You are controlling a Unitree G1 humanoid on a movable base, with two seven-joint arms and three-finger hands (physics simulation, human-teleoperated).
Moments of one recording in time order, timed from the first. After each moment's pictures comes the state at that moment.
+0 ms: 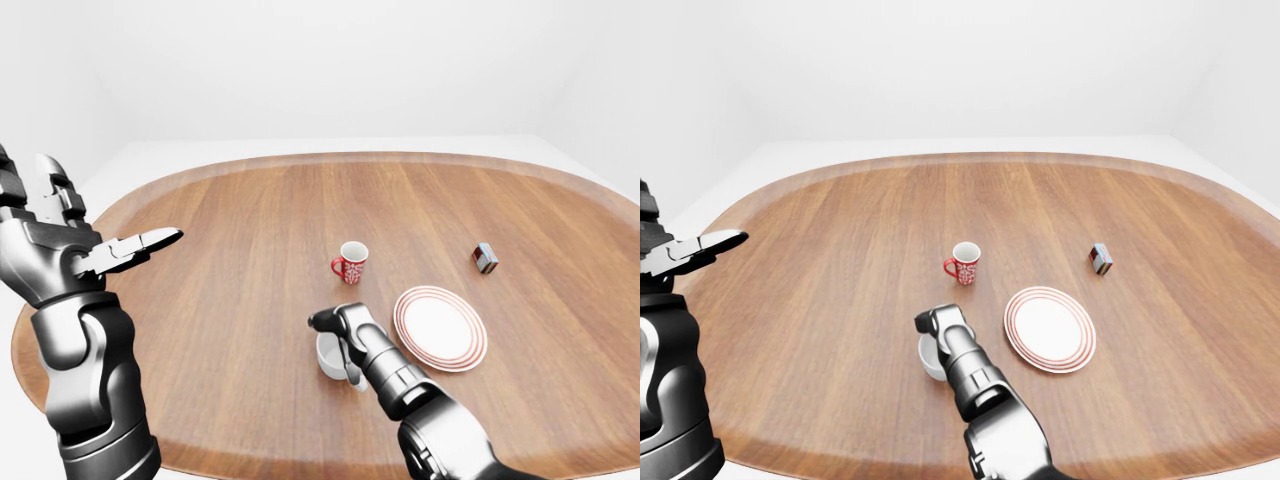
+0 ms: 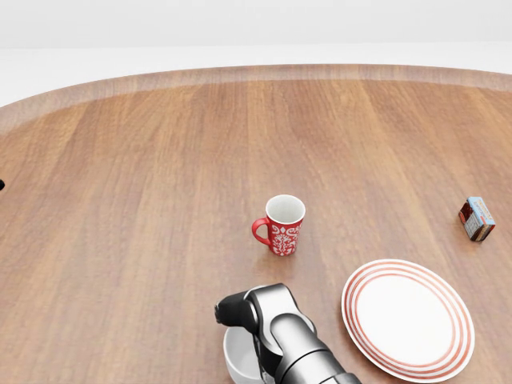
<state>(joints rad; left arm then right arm) -0.25 0.26 0.44 -0.41 -0.35 0.09 0.18 -0.68 0.20 0.16 0.97 -1.46 0.09 0.70</state>
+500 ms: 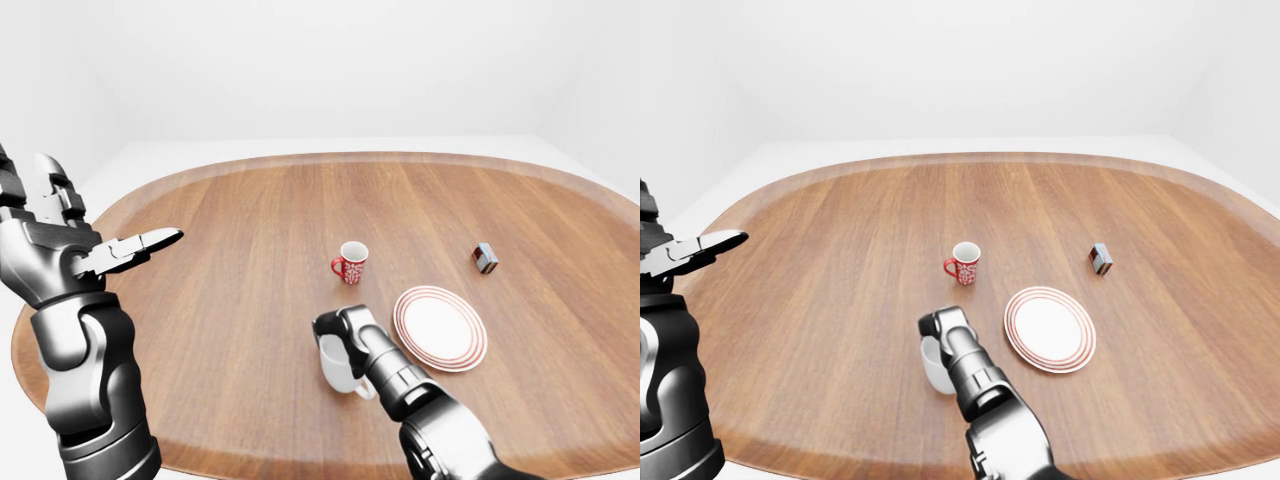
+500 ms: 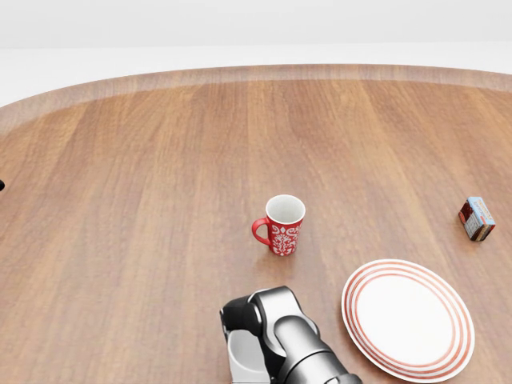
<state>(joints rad) -0.25 0.25 0.43 -0.42 -0.35 0.09 0.18 -0.67 0.19 0.15 0.99 -1.45 0.09 0.70</state>
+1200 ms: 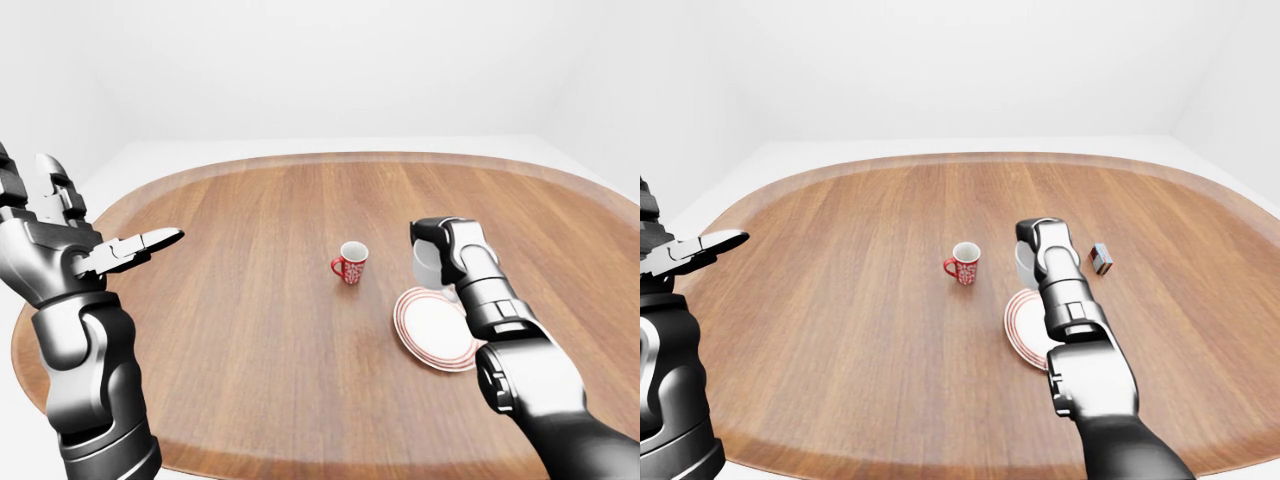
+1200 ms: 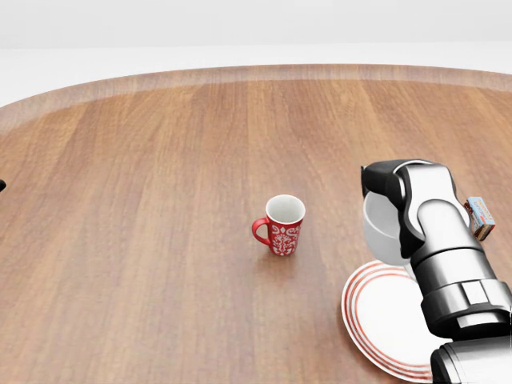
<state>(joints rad) -0.25 0.25 0.43 -0.41 -0.35 0.09 0.18 -0.92 -0.29 -0.01 0.86 -1.47 0.09 0.70</state>
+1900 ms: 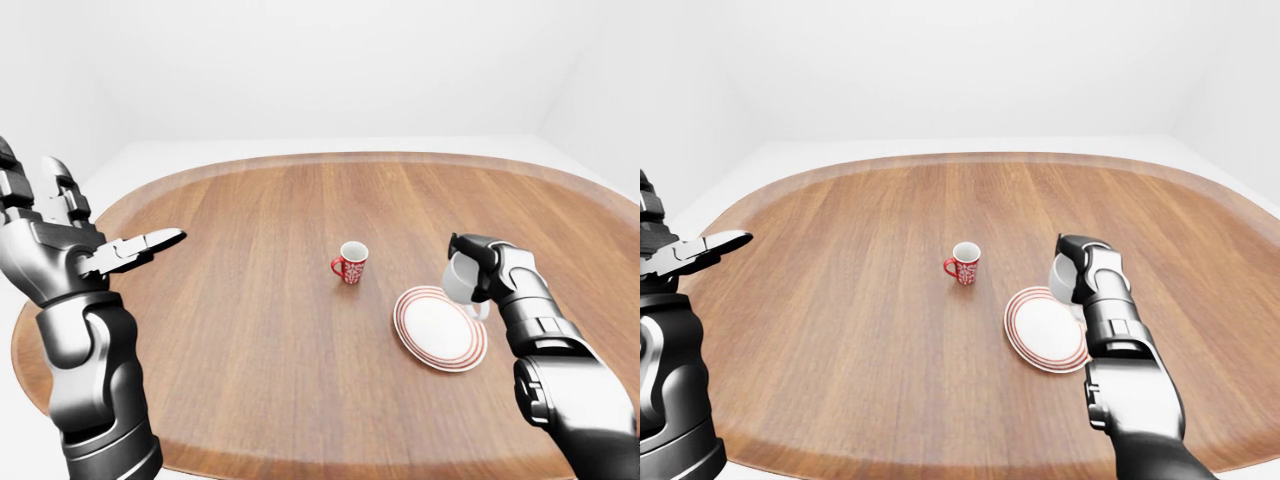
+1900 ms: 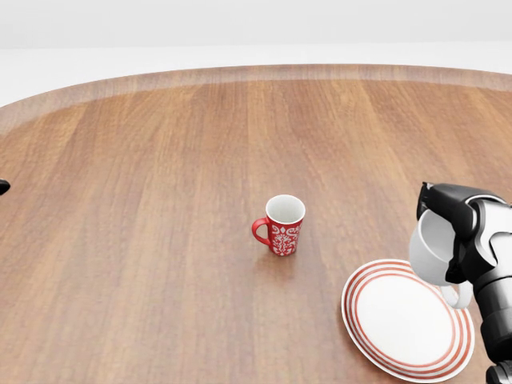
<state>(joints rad) -0.25 0.25 0.43 -0.40 -0.34 0.09 0.18 -0.82 -0.48 -0.07 0.98 -1.24 0.09 0.47</state>
